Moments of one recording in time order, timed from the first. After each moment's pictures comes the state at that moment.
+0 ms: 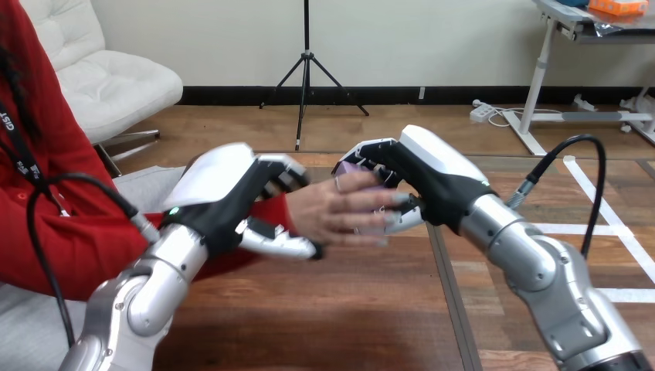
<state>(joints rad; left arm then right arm) -0.22 0.41 -0.18 -0.04 0.61 -0.03 -0.23 -0.42 -0.35 0.22 0.21 -0.47 -0.10 0.30</state>
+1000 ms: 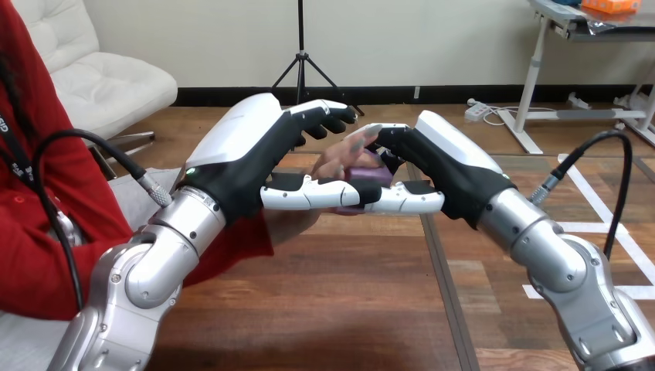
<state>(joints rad) -0.29 0.41 -0.18 -0.12 0.48 -0.07 -0.28 -0.40 -0.40 0.18 0.20 -0.33 -0.22 0.31</state>
